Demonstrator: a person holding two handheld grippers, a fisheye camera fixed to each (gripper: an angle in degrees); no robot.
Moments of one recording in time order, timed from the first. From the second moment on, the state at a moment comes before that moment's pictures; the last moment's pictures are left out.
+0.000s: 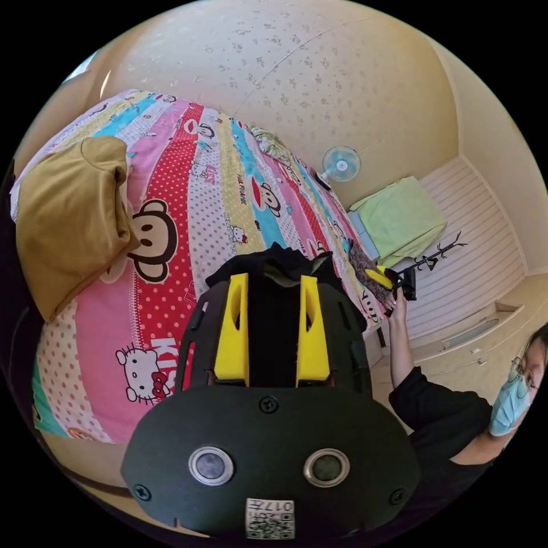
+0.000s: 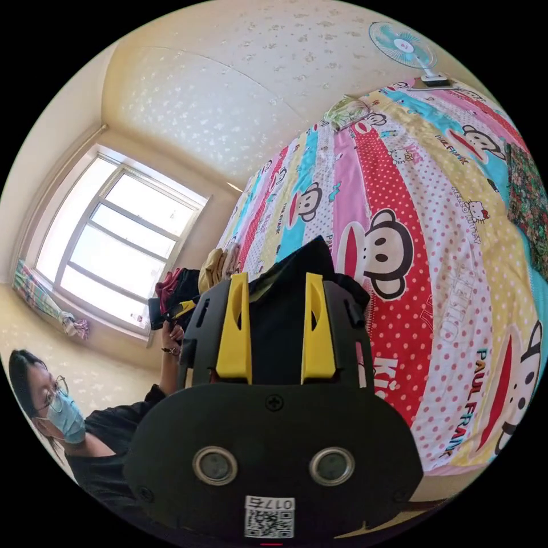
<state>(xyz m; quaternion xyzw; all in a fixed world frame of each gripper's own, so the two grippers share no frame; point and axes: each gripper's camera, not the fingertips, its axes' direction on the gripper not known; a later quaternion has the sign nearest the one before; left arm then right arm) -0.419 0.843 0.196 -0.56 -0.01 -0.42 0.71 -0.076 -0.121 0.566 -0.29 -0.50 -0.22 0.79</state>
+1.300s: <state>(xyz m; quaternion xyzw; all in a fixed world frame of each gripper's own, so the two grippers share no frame) -0.431 0.878 0.284 -0.60 -0.05 -0.44 0.67 -0.186 -0.122 0.534 -0.30 -0.37 -0.29 0.83</state>
